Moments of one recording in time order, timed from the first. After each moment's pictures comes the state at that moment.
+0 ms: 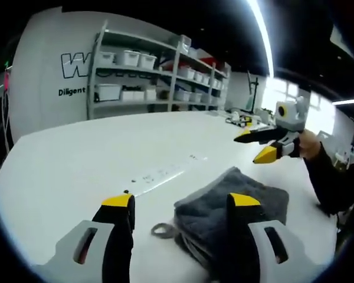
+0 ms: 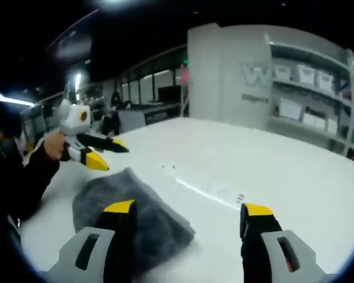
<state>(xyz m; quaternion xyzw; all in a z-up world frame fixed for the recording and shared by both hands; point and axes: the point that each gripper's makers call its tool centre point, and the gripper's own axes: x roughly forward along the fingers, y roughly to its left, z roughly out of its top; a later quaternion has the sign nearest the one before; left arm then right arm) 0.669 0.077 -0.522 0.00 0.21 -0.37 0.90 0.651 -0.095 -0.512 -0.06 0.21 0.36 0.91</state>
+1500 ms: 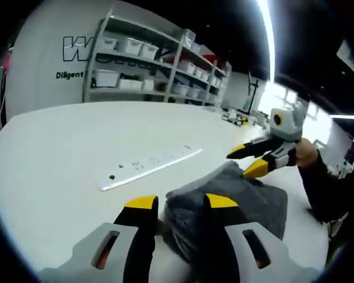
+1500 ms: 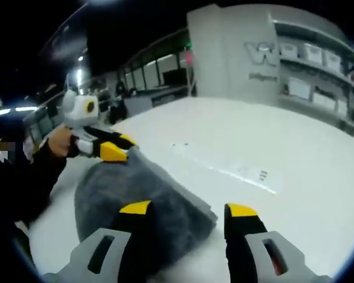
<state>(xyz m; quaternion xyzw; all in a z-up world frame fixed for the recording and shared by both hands) 0.664 0.064 -0.544 -0.04 0.24 -0.39 0.89 0.665 -0.080 -0.550 -0.05 0.28 0.39 0.88</state>
